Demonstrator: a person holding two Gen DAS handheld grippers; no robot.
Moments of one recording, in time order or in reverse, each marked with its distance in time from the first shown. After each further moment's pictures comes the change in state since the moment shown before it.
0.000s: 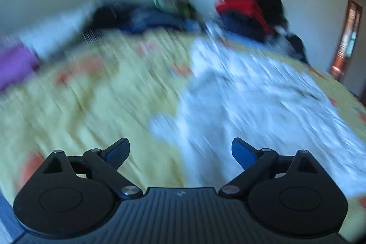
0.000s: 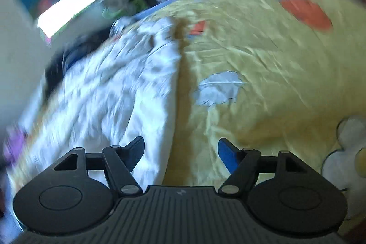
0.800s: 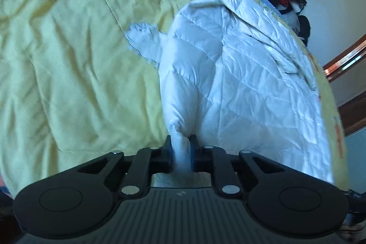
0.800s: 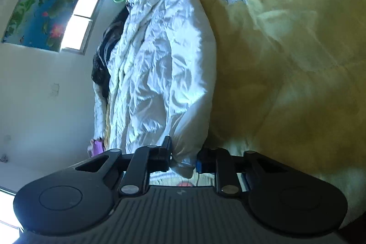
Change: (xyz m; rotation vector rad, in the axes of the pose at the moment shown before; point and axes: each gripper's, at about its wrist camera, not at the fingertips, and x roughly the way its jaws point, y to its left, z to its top) left arm 0.048 0.010 -0.014 -0.323 0.352 -0.116; right arm 0.043 -0.033 -0.032 0.517 0.222 0.394
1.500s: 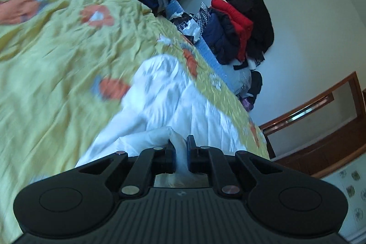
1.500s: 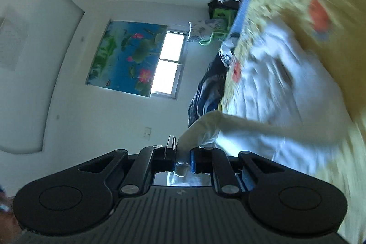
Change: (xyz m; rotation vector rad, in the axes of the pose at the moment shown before) left arm 0.021 -0.052 0.202 -0.150 -0.175 -0.316; right arm 0.054 0.088 0.194 0.018 -0.171 0.505
